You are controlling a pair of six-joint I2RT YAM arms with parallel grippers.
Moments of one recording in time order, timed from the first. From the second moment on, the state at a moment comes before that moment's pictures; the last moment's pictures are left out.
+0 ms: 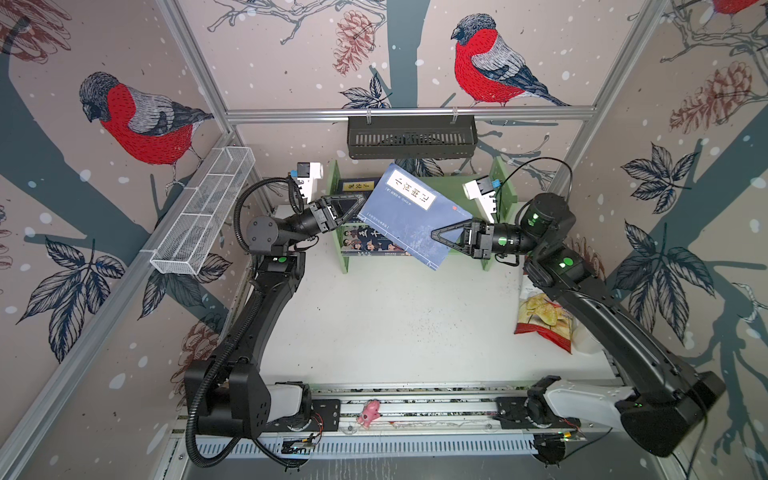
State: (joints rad) left arm -0.09 1.31 1.11 0.90 1.12 -1.41; right arm 0.54 1.22 1.34 -0.04 -1.04 0.75
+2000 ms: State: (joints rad) left arm -0.19 1.30 1.06 1.08 1.14 -1.58; right arm 0.51 1.38 1.55 -0.43 -1.16 0.47
